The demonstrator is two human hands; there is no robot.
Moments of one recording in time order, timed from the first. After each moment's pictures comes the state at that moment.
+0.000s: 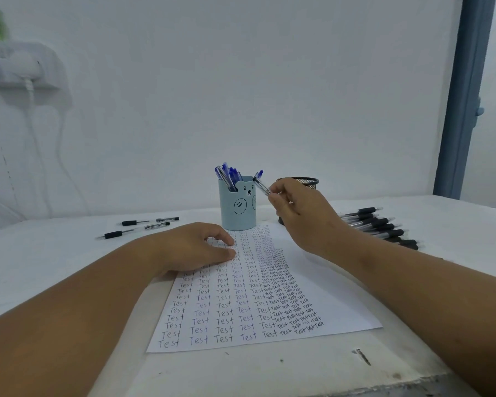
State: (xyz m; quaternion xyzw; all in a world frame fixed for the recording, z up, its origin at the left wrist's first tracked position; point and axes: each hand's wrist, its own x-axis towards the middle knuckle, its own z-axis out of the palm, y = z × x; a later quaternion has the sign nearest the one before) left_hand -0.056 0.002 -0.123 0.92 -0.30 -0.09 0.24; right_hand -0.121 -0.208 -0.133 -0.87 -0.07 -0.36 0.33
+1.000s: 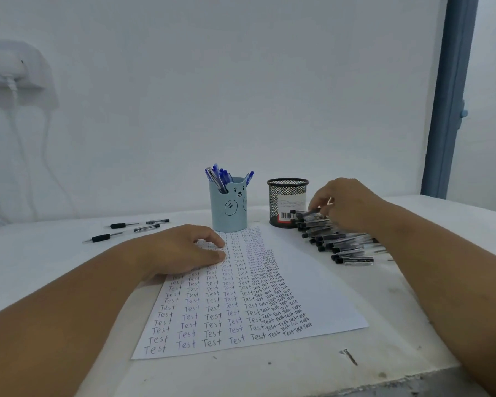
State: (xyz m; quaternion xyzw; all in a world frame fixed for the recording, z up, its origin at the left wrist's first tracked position) left_hand -0.052 0.004 -0.126 0.91 -0.30 -0.09 0.25; right_hand -0.138 -0.292 -0.104 -0.95 0.13 -0.24 0.14
